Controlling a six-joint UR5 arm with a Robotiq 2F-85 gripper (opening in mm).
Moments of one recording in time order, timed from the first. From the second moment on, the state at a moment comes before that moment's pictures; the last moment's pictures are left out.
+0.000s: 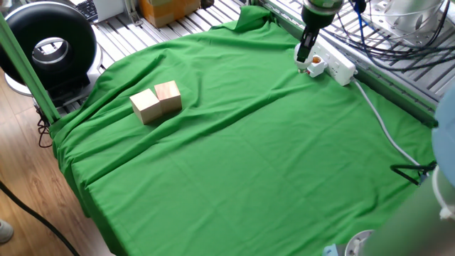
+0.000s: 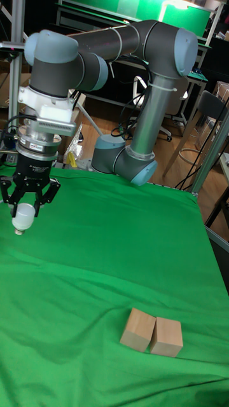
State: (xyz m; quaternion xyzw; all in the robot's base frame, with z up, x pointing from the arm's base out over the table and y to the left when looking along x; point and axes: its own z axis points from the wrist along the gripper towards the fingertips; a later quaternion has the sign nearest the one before) arm 0.515 -0.202 0.137 -0.22 0.97 -0.05 0.05
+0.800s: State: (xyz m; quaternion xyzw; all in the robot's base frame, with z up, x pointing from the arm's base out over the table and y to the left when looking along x) arm 0.543 -0.216 0.157 -0.20 0.98 -0.04 0.06
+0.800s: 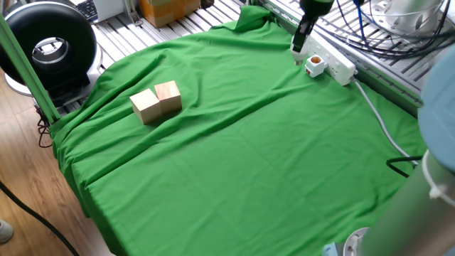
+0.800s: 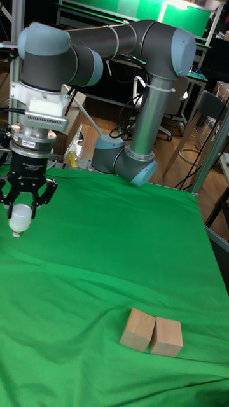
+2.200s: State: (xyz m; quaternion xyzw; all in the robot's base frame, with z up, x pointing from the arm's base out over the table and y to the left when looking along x) arm 0.520 -0.266 0.162 -0.49 0.87 -0.02 0.01
